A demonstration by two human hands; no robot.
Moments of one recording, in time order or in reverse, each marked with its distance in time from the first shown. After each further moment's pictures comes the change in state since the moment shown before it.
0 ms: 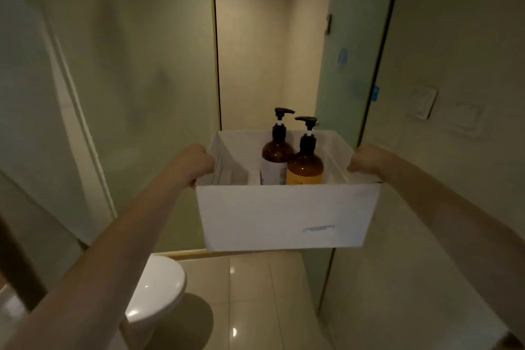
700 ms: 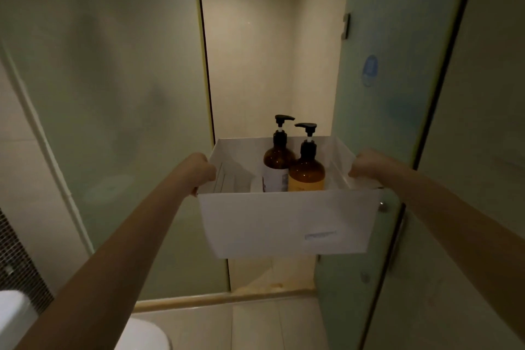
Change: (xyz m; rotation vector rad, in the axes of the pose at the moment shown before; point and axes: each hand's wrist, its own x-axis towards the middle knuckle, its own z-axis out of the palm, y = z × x) left_hand 0.271 0.042 0.049 -0.087 0.007 -0.029; right_hand 0.276 -0.047 -0.001 0.086 0.015 -0.049
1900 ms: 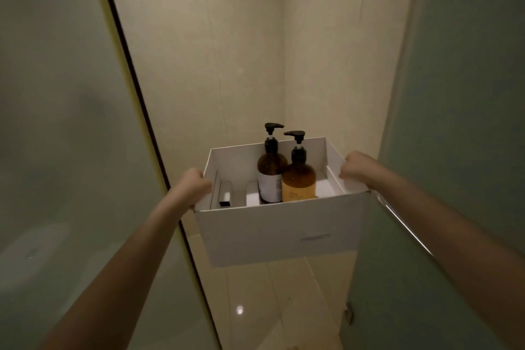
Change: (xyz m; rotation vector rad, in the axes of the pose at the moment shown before) left_hand 0.531 -0.022 0.103 0.106 -0.068 0.047; right_hand 0.502 -0.066 0.112 -0.023 0.005 0.111
